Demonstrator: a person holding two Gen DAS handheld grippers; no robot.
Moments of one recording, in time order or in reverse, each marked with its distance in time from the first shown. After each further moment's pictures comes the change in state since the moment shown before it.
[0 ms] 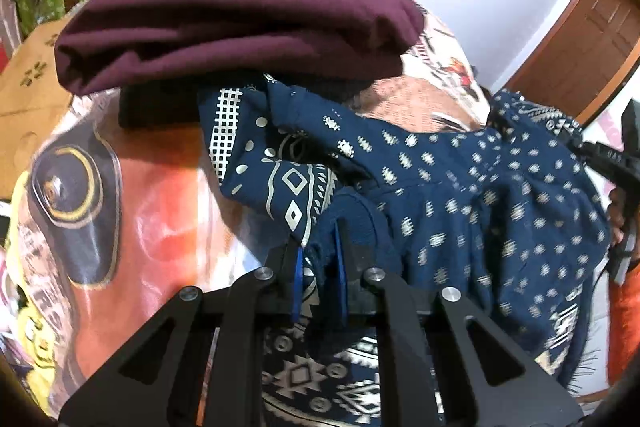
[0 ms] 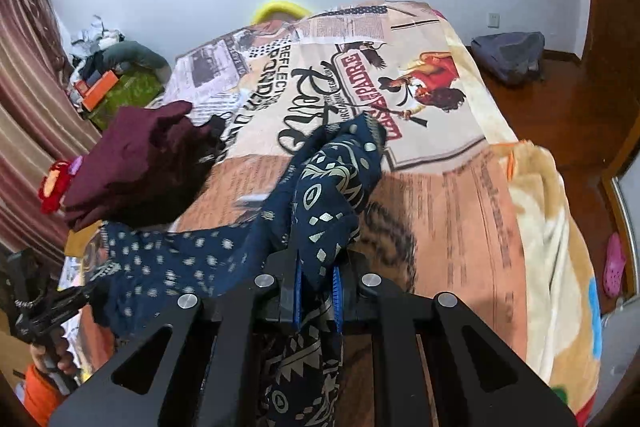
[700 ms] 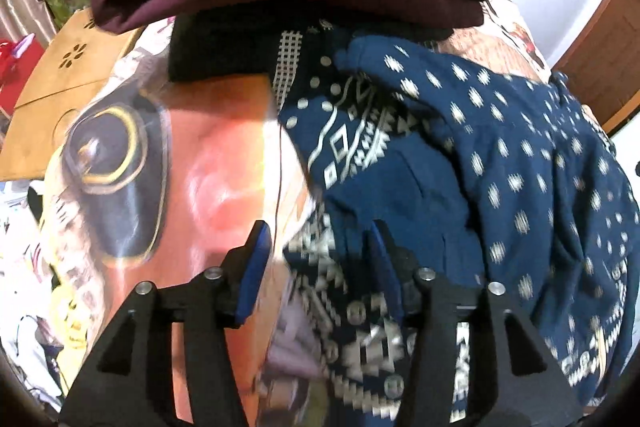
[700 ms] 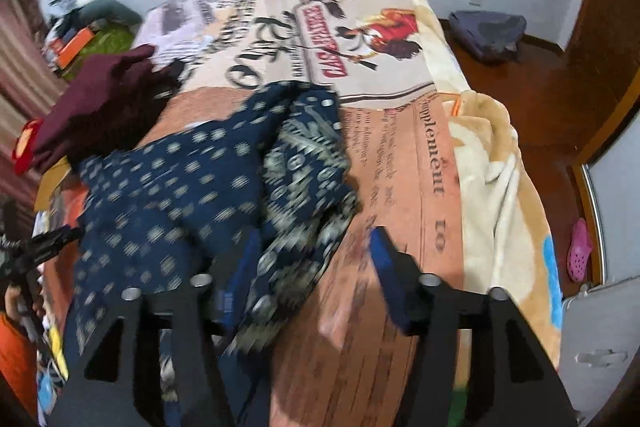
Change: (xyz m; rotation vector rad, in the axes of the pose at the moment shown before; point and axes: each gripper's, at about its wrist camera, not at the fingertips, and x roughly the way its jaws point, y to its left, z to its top) left arm 0.011 0.030 -0.027 -0.008 0.114 0.203; right arm -0.036 -0.027 -0.044 -0.057 0.137 -0.093
